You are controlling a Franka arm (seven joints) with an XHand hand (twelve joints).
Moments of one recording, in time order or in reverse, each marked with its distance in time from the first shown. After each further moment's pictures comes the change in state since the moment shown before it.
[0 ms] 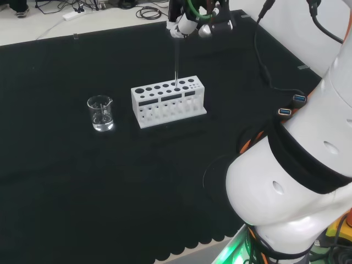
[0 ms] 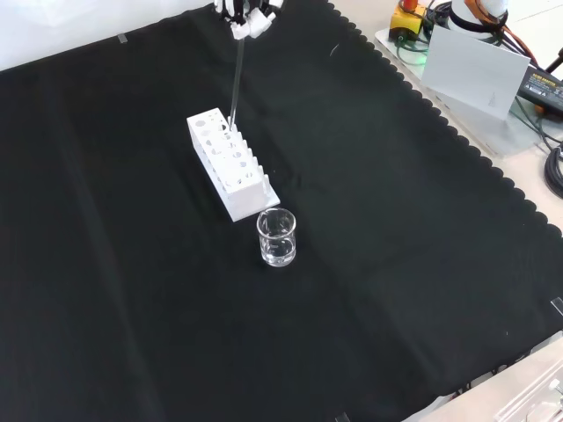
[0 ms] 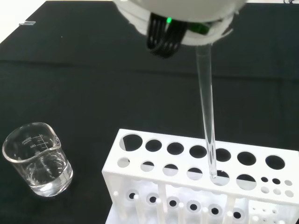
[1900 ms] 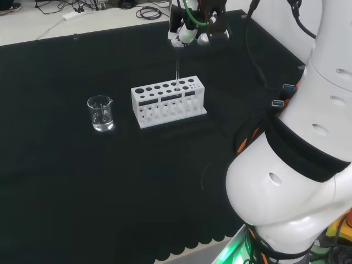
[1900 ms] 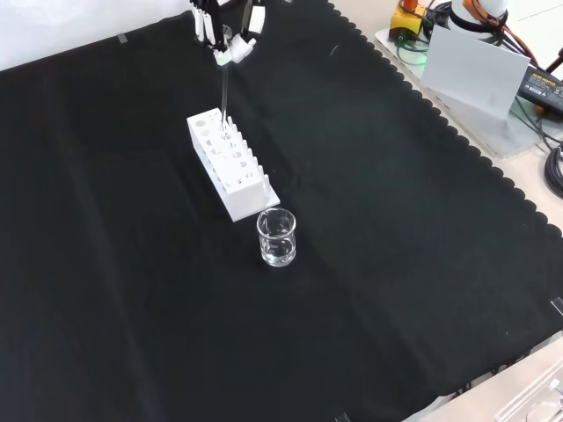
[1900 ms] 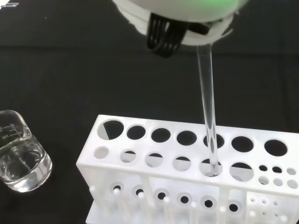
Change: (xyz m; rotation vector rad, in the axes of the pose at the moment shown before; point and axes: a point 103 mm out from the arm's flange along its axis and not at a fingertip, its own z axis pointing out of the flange) arm -0.025 0.033 0.040 0.051 0.028 0.011
